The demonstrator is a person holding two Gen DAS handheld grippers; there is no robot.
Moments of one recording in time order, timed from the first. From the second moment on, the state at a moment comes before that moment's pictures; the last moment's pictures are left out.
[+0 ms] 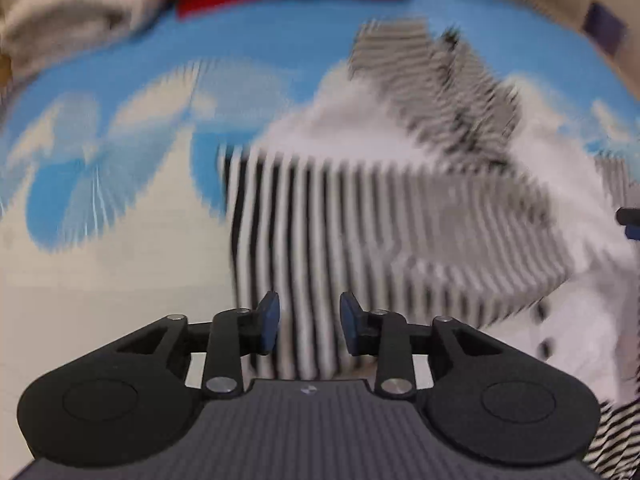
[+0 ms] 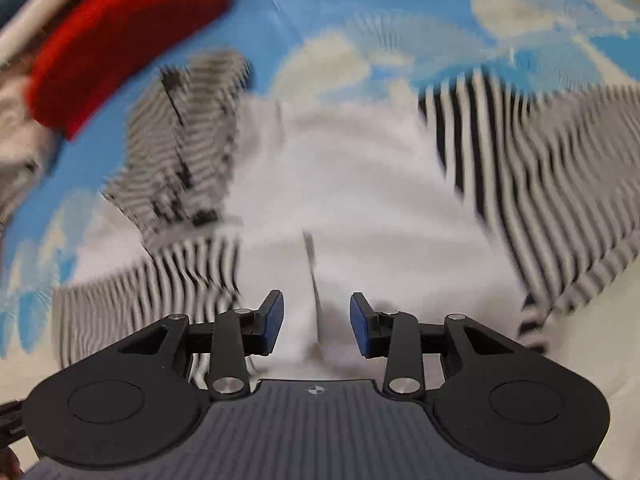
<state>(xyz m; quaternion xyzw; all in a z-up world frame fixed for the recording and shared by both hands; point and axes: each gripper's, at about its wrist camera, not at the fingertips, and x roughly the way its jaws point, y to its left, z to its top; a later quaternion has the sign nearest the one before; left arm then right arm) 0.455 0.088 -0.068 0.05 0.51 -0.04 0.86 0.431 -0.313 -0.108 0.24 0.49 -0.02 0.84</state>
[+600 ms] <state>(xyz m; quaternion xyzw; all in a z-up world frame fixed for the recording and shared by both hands) 0.443 -0.054 -0.018 0.08 0.38 -0.12 0.91 0.376 -0.528 -0.076 0.30 0.38 -0.18 0.86</state>
